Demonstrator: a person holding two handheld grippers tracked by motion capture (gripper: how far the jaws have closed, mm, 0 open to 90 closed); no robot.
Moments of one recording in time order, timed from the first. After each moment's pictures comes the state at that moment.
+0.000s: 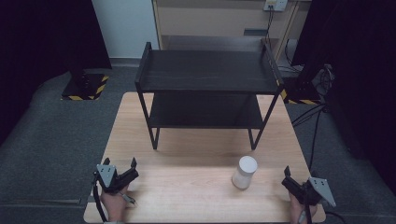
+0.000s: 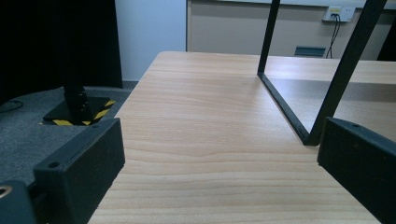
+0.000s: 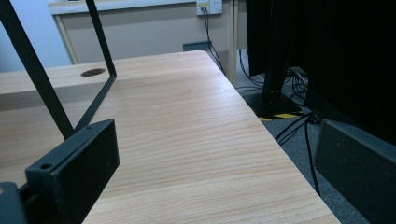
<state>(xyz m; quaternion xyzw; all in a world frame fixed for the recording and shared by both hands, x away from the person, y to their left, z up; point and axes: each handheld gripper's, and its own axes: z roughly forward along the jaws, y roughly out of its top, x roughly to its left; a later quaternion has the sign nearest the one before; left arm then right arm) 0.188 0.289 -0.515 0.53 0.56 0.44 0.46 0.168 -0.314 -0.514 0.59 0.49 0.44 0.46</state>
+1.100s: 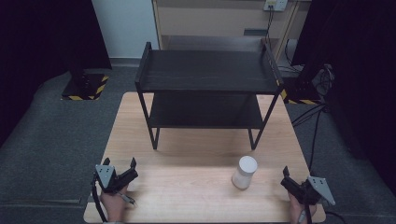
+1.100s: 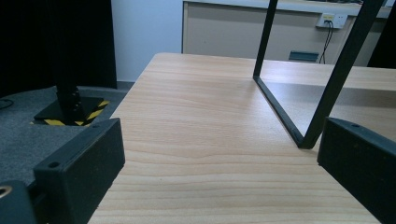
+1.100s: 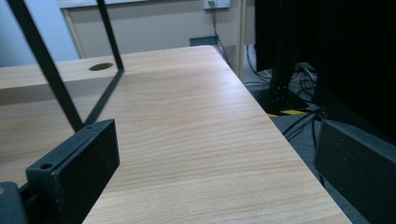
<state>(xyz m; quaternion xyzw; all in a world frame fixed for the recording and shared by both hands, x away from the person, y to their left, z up) 0.187 0.294 -0.516 0.53 0.56 0.43 0.47 0.169 -0.317 -0.508 0.59 0.51 0.44 0.45</state>
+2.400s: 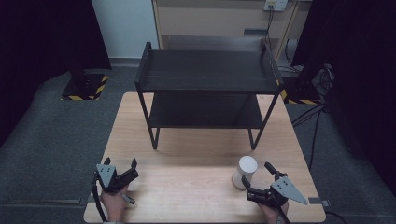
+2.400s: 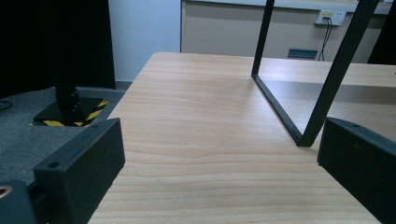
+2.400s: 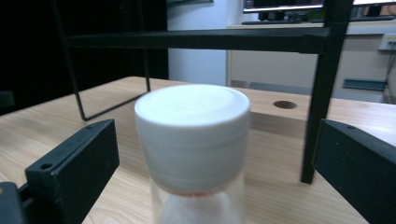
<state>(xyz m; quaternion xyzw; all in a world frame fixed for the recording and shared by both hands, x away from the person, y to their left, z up) 0.188 0.294 -0.516 0.54 0.55 0.43 0.47 0.169 -0.292 -0.487 0.38 0.63 0.60 0.33</state>
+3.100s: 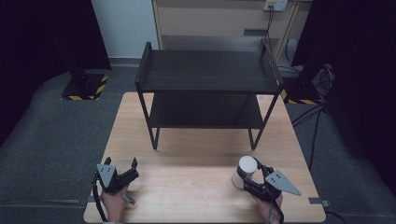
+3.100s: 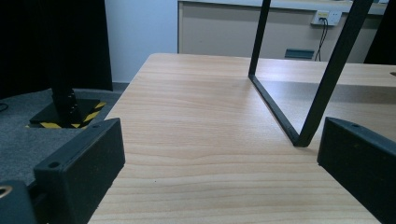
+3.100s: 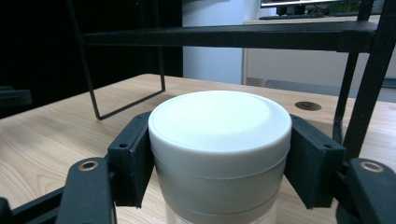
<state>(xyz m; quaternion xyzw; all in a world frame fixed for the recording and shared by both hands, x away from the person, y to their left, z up) 0.189 0.295 -0.516 0.54 0.55 0.43 0.47 0.188 -0.287 -0.483 0.36 0.64 0.60 0.31</state>
